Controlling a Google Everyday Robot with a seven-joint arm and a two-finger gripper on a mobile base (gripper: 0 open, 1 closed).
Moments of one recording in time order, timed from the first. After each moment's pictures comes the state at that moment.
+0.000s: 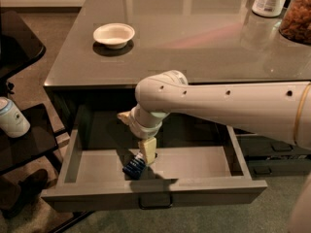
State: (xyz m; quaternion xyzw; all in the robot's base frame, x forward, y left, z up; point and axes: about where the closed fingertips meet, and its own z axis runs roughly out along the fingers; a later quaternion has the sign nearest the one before) arm 0.539 0.063 0.660 -0.87 0.45 0.03 0.20
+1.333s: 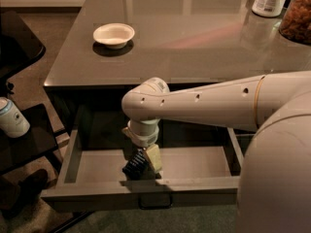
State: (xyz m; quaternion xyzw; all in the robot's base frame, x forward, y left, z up) arm 0.532 0.043 0.602 -0.90 0.44 0.01 0.07
